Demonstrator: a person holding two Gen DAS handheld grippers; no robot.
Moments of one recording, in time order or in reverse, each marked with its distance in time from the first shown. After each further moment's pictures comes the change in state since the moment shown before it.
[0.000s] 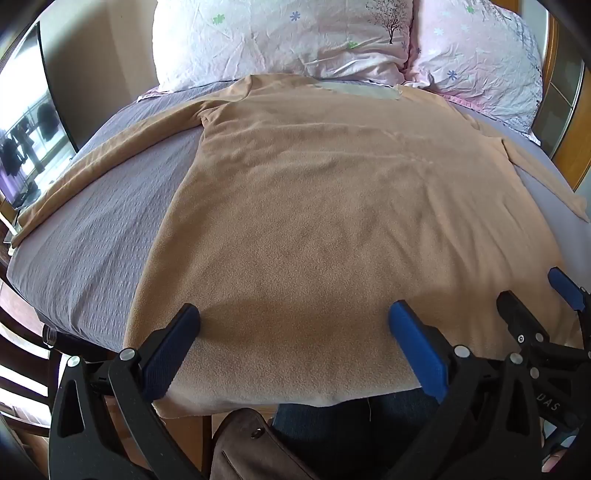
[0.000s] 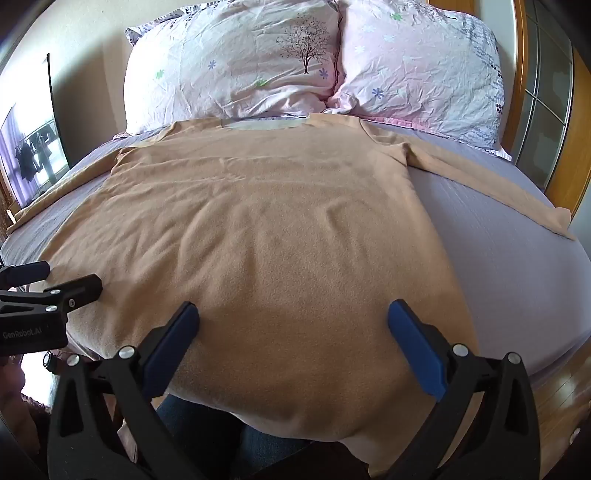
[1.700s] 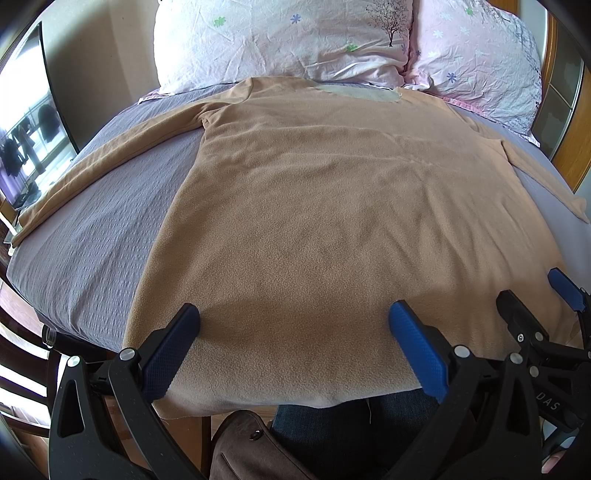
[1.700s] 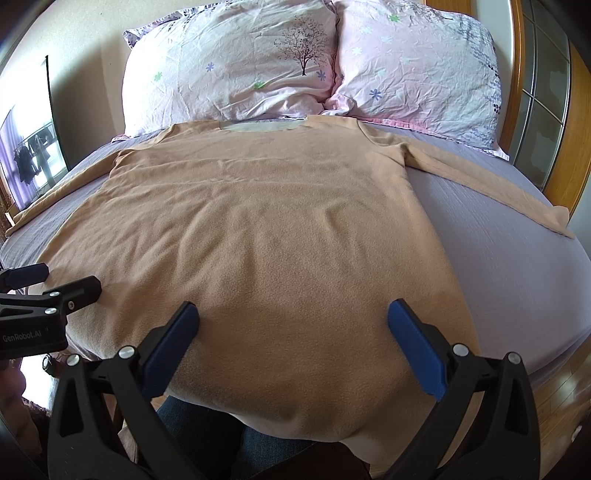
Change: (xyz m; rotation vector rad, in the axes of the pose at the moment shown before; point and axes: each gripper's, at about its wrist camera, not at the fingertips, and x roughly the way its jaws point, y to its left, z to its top) left arm 0.000 0.000 0.000 0.000 -0.006 -0.001; right arm -0.002 -0.002 -0.001 0.002 -0.006 0.002
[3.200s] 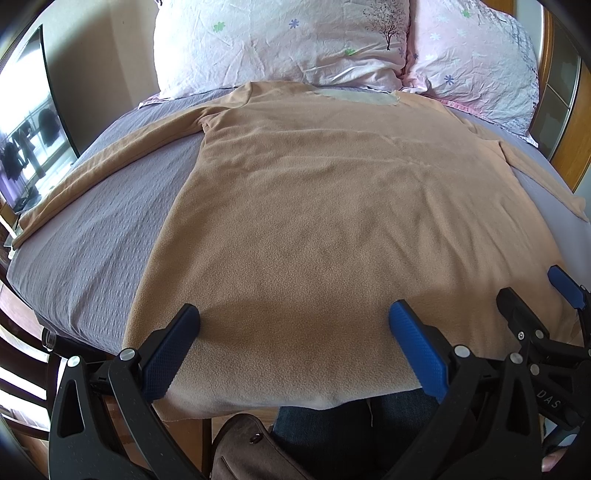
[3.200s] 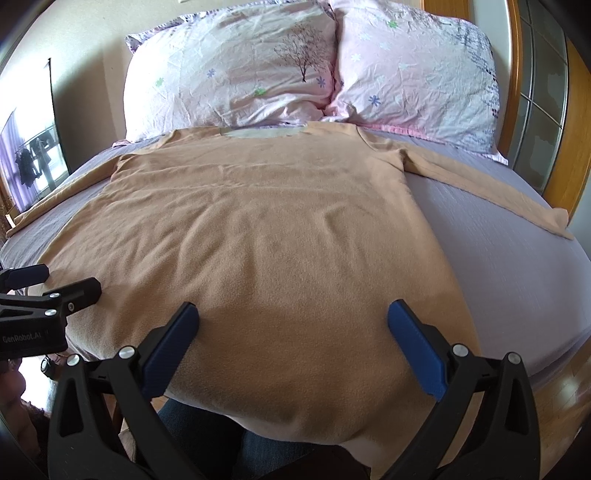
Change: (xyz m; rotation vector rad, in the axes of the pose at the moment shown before) left arm -0.002 0.000 0.000 0.005 -0.020 0.001; right arm -0.001 0.002 -0.007 -0.018 -0.049 0.019
